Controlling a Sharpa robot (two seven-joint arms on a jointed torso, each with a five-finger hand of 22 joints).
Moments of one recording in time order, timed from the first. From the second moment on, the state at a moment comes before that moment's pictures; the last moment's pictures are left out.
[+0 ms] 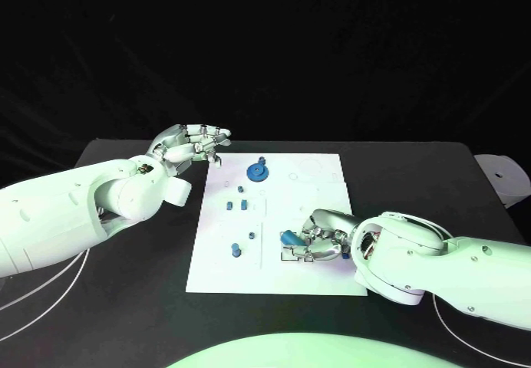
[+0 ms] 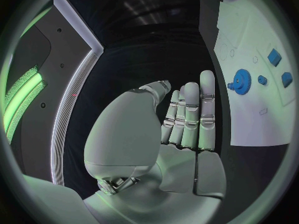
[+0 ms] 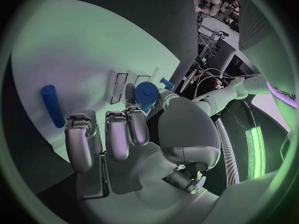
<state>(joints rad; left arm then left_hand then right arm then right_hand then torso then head) 1.19 -0.89 -0.03 1.47 -0.08 -0.17 0.33 1.45 -0.18 0.46 0.19 0.24 0.81 0.20 0.36 0.21 0.88 0.13 0.57 0.13 1.05 0.05 1.18 0.45 0.18 1.06 0.14 0.83 0.58 1.10 -0.90 -0.14 1.90 -1.27 -0.25 -0.52 0.99 -0.09 0.25 0.29 0.33 1.03 0.06 0.42 0.62 1.47 -0.01 1.37 1.31 1.47 -0.08 1.50 1.31 0.01 1.46 0.03 1.57 1.31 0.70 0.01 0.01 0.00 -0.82</state>
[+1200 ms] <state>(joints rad) 1.19 -0.90 -0.03 1.47 -0.08 -0.17 0.32 1.45 -0.19 0.46 0.19 0.24 0.81 0.20 0.36 0.21 0.88 0.13 0.57 0.13 1.05 0.05 1.18 0.45 0.18 1.06 0.14 0.83 0.58 1.10 -0.89 -0.14 1.88 -1.40 -0.23 -0.54 0.85 -0.07 0.11 0.29 0.12 1.03 0.05 0.45 0.63 1.47 -0.02 1.37 1.31 1.47 -0.08 1.50 1.31 0.01 1.47 0.03 1.57 1.31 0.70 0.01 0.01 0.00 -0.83</state>
